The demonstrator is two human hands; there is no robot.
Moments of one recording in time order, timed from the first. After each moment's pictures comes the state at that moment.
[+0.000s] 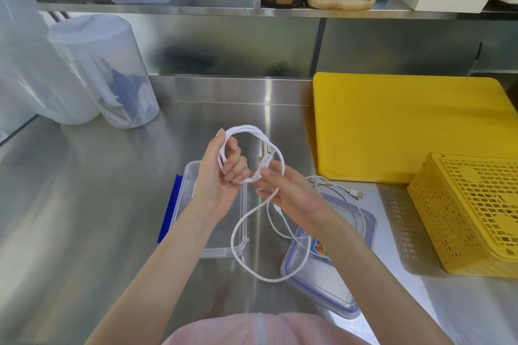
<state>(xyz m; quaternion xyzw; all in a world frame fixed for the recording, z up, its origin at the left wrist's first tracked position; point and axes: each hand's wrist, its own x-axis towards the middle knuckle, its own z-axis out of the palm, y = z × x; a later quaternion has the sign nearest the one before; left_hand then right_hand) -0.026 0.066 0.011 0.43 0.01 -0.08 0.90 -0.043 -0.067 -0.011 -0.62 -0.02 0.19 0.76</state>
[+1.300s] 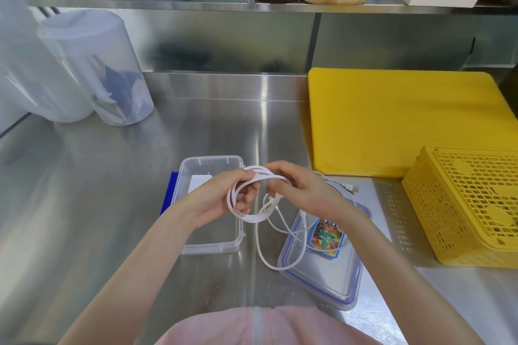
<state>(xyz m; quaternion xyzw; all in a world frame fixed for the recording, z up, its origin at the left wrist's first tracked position) -0.038 0.078 0.004 0.67 -0.04 -0.33 0.66 -0.050 -0.097 -0.003 -0.84 -0.18 0.09 0.51</state>
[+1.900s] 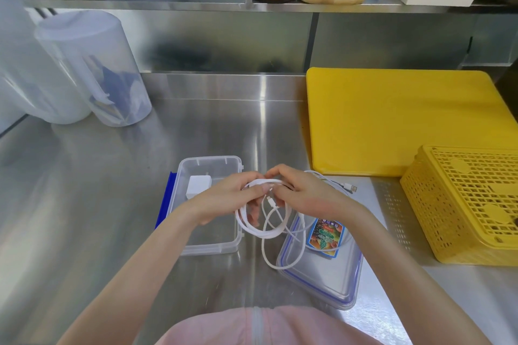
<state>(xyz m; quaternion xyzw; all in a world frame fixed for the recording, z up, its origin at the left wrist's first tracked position) -0.039 0.070 0.004 0.81 -0.15 -0.28 0.48 -0.051 -0.097 0.004 -0.89 -0.15 0.16 0.41</state>
